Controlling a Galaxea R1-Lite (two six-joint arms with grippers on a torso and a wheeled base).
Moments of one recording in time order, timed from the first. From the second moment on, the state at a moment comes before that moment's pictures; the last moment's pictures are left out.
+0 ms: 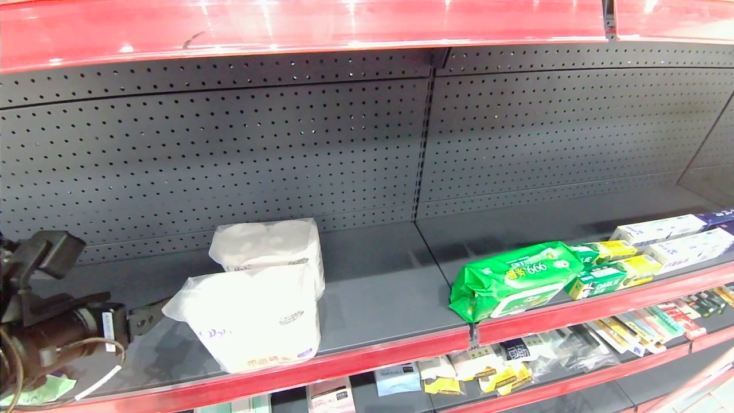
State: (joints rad) left arm 0.02 1.24 -0.34 -0.41 -0.08 0.00; right arm 0.00 0.00 0.00 0.00 0.00 0.00
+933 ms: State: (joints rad) left arm 0.00 0.07 -0.20 0.31 -0.08 0.08; right arm 0.00 0.00 0.00 0.00 0.01 0.00
